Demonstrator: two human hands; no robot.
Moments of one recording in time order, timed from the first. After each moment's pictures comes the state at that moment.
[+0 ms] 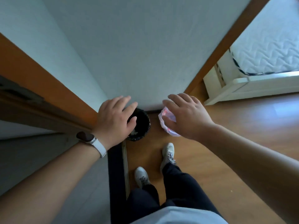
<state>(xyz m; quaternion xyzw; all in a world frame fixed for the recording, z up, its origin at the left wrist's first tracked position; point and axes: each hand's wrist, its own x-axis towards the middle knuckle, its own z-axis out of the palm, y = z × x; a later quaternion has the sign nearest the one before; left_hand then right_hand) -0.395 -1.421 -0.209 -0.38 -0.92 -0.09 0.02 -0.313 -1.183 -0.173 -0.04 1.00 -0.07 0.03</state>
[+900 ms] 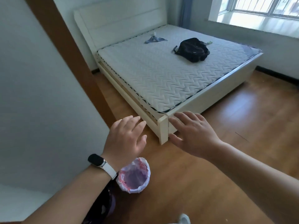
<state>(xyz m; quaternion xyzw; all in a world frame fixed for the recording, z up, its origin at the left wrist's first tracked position) -0.247 -1.020 -0.025 -0.60 -0.78 -0.11 0.18 -0.070 -0.841 -0.027 0.18 0.97 0.00 -0.16</state>
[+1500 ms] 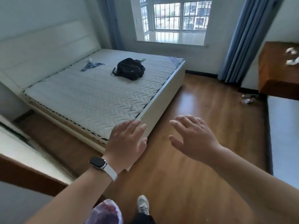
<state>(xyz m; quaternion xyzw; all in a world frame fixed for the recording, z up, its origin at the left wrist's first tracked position) -0.152 -0.783 -0.013 -0.73 -0.65 -0.14 0.15 0.085 -0.700 -0.017 0.40 0.89 0.05 -0.21</state>
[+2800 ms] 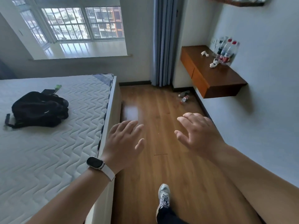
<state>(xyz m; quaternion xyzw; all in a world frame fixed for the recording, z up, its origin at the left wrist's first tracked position) -0.198 -0.263 -0.037 -0.89 -0.42 -0.18 0.08 0.063 -0.328 -0.020 0.70 0.70 0.05 -0.12</state>
